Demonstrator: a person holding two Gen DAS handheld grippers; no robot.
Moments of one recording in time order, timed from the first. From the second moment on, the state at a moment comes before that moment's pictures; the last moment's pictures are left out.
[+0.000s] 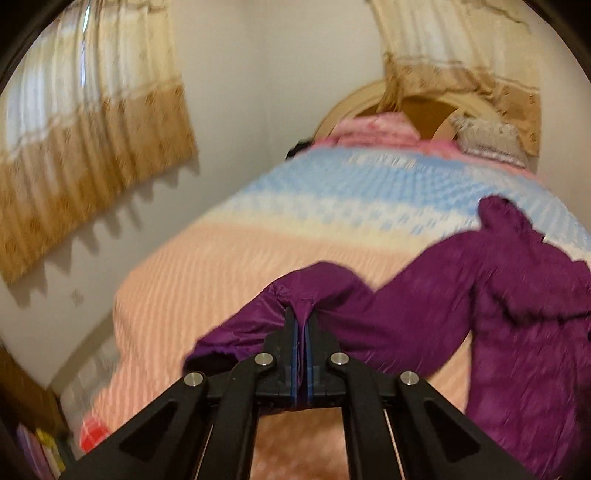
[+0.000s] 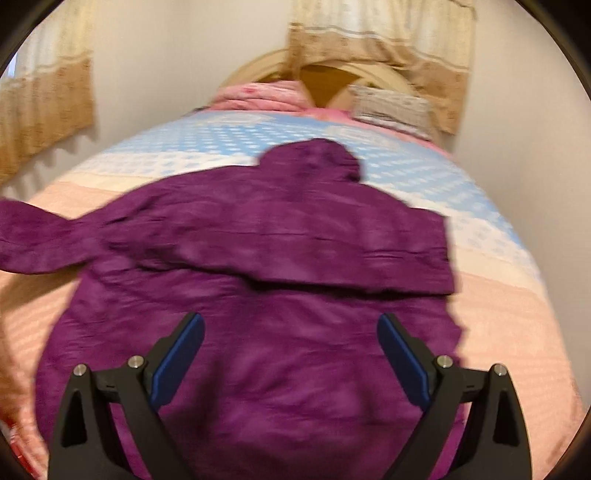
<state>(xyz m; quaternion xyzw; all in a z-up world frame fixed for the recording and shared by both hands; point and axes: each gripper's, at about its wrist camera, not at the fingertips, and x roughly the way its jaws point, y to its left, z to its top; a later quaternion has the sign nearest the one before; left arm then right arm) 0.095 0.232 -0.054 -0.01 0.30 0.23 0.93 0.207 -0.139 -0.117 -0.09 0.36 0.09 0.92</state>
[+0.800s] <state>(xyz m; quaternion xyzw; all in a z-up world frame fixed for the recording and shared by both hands) 0.266 -0.101 -0.069 0.11 0.29 -0.06 0.95 0.214 -0.310 -0.115 -0.02 0.36 -0.05 0.93</state>
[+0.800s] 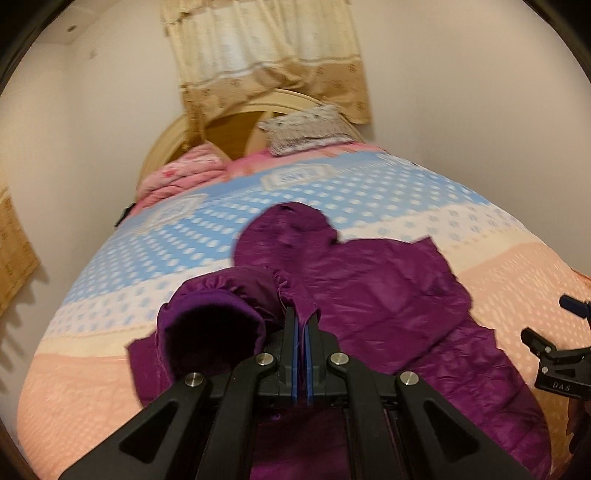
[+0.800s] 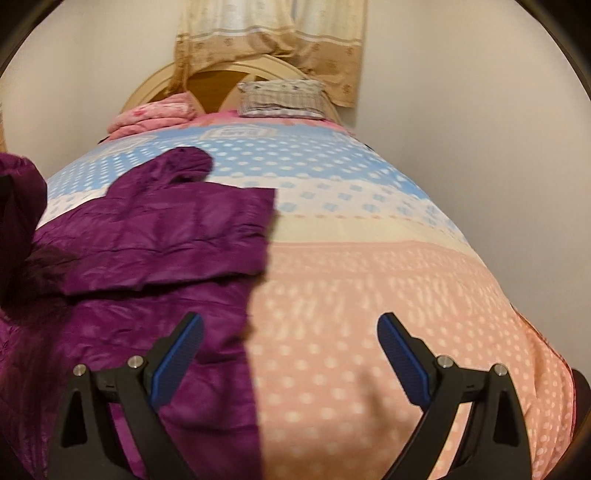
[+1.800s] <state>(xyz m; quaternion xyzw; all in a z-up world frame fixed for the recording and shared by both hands) 0.276 -0.183 -0.099 0.09 0.32 -0.17 0.93 0.222 -0.333 -0.143 0.00 0.39 -0.07 0.92</state>
